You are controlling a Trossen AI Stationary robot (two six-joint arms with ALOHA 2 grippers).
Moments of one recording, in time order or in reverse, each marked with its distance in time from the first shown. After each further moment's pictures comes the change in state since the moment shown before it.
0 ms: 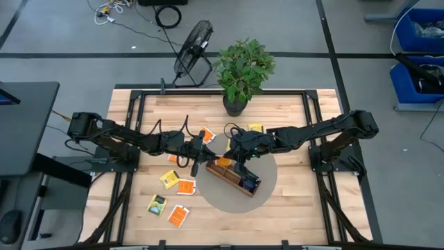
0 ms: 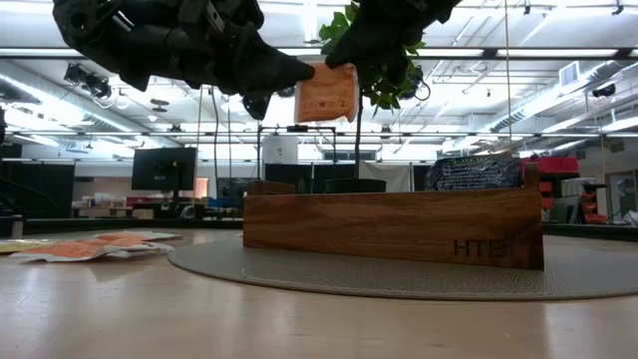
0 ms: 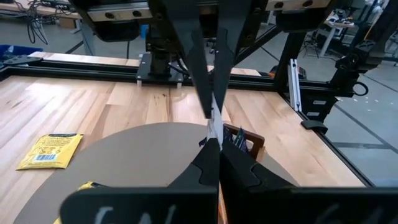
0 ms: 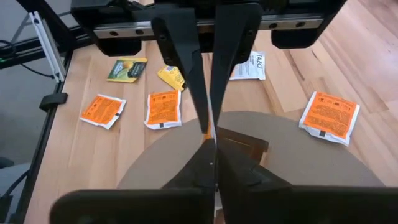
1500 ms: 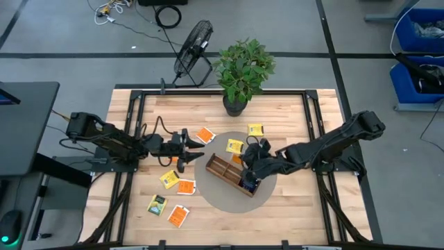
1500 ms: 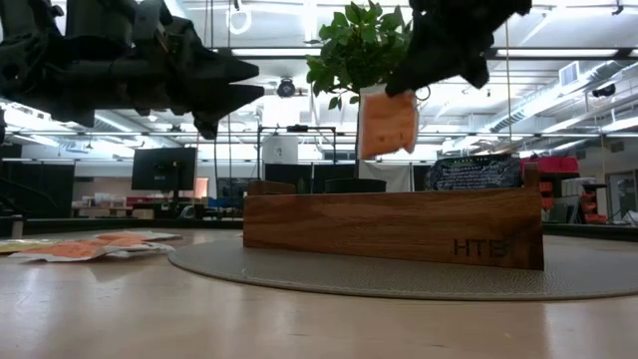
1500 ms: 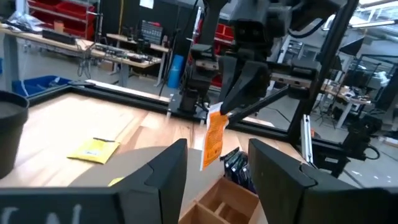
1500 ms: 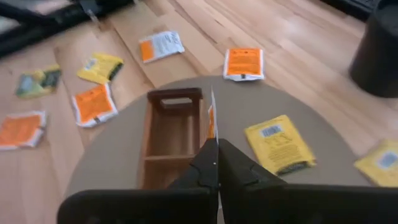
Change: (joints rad) left arm 0.000 -0.017 -0.351 0.571 -0.158 -0.138; right arm 0.231 -0.064 -0.130 -0.137 0.532 0.422
